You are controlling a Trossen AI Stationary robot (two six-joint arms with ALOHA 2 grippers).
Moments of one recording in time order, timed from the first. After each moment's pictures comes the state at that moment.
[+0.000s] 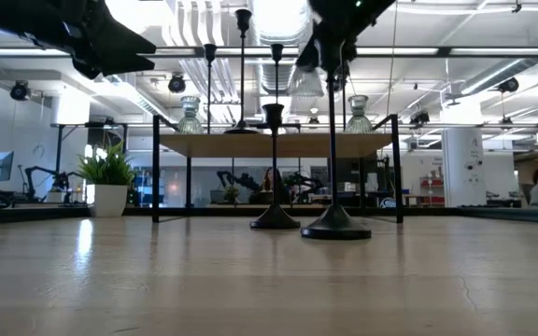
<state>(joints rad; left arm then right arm) -0.10 0.50 0.40 -0.01 -0.51 -0.04 -0.31 1.46 1.38 -0.49 0.13 -0.05</state>
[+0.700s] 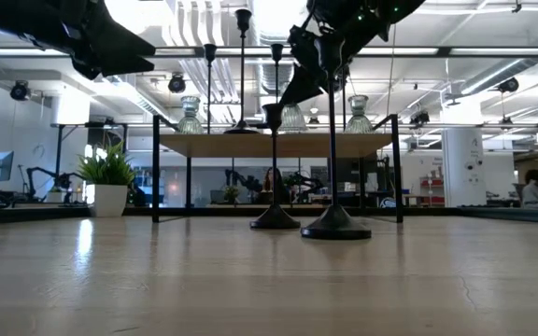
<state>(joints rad) -0.10 0.50 0.40 -0.02 -0.51 -0.04 -0.39 1.64 1.37 -0.36 0.04 -0.17</state>
